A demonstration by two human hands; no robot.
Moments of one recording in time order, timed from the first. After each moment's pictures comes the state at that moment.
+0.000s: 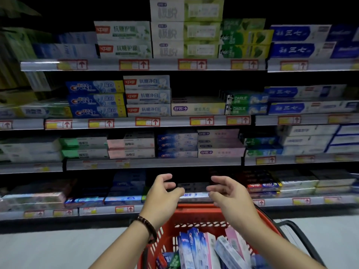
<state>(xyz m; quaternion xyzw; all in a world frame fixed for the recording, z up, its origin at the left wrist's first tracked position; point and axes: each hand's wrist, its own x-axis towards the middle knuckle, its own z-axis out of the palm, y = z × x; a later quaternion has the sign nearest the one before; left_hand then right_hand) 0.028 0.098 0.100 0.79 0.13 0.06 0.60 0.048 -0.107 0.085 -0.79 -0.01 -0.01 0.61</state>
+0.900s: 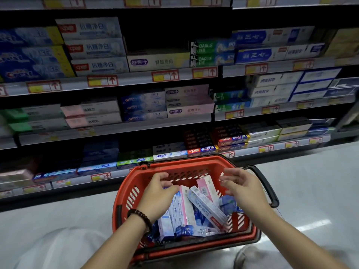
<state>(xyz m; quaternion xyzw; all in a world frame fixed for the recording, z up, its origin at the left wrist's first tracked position) -0.011 0.023 0.022 0.82 0.12 -0.10 0.55 -0.009 -0.231 0.002 -0.78 0.14 -0.01 0.61</state>
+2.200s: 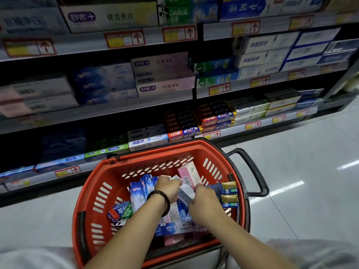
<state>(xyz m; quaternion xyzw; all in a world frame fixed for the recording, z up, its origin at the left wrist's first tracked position) 0.079 -0.070 -0.114 0.70 0.29 -0.27 0.59 0.018 -0.191 -0.092 -0.94 0.12 0.21 0.25</state>
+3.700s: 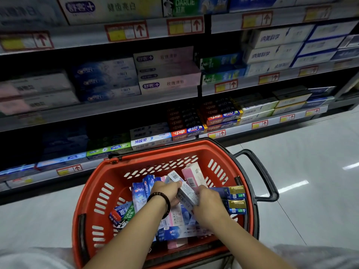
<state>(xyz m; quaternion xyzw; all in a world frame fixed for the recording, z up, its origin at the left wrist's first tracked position) 0.093 -0.054 -0.148 0.64 0.37 -0.26 0.62 0.030 -0.196 -0.116 -0.93 0.12 0.21 0.27</state>
